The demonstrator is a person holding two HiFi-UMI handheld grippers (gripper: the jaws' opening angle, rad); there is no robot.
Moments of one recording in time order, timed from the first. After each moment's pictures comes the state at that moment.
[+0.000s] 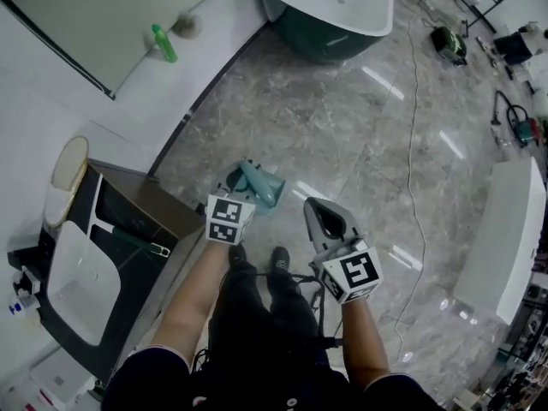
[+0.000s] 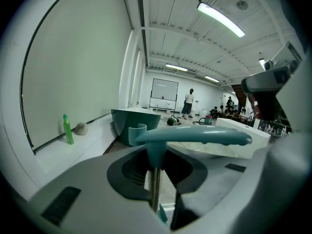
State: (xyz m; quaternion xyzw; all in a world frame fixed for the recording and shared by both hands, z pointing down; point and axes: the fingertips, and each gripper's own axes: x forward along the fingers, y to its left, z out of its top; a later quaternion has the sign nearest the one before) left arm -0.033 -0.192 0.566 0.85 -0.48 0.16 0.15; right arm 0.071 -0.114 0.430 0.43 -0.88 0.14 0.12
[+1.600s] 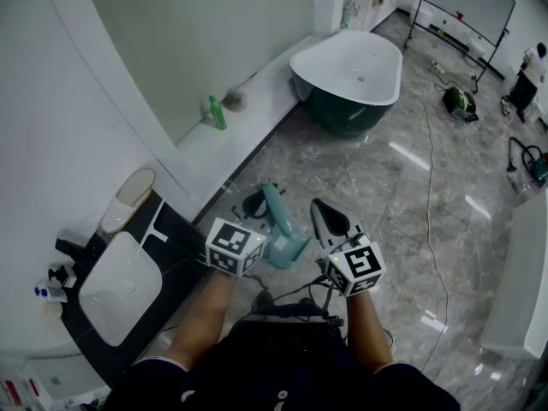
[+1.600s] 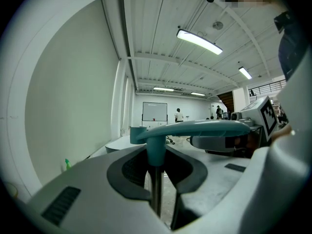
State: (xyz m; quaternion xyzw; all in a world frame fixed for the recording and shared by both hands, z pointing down) left arm -0.040 -0.108 0.306 0.89 -0.45 0.08 0.04; right arm 0.037 -0.087 0.293 0.40 -0.91 0.05 0.01
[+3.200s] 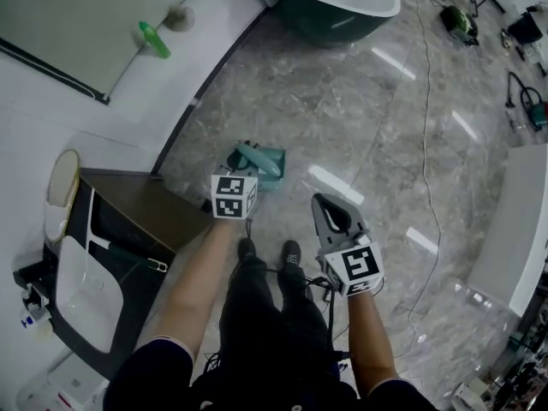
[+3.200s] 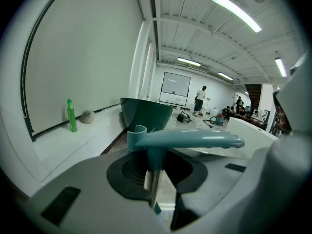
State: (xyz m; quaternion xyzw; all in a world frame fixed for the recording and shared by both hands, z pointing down) left arm -0.038 -0.268 0.647 0.81 -0.52 0.17 0.19; right arm 0.094 -0.148 0.505 0.44 -0.86 0.18 0.17
